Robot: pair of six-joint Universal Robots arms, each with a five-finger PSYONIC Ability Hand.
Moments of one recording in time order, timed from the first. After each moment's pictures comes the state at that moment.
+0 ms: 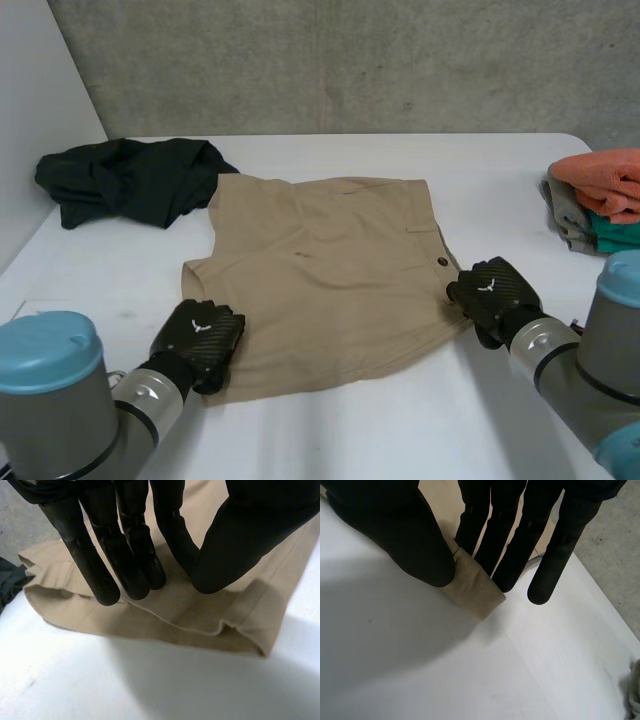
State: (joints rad) left arm 4.27 -1.88 -2.05 3.52 -1.49 3.52; right arm 1.85 -1.17 1.87 -0.30 1.37 2.44; left_hand 1.16 1.19 1.19 1.20 1.00; right_hand 1.06 1.18 1.19 1.20 1.00
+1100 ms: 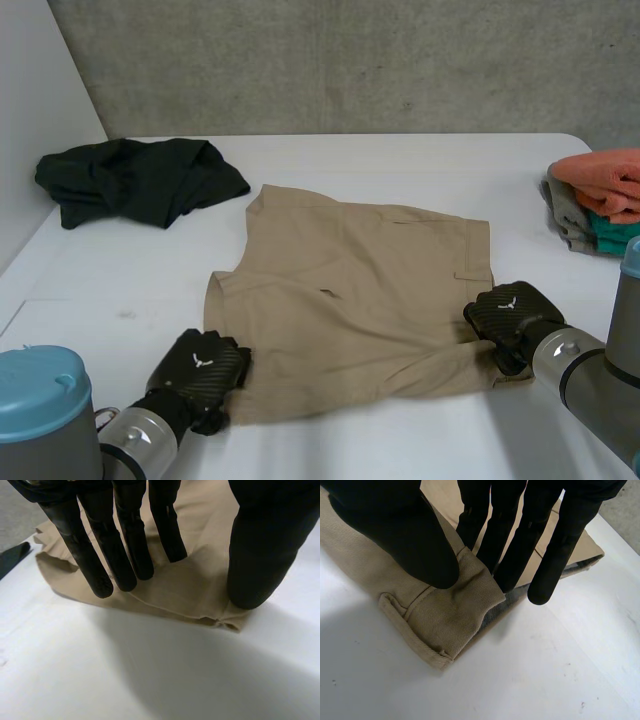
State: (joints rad) left arm 4.23 -1.78 -2.15 3.45 -1.49 3.53; right arm 1.83 -1.28 1.87 -0.01 1.42 2.52; left_hand 0.80 0.79 0.79 0.79 0.61; right_hand 1.08 1.18 1.19 1.20 1.00
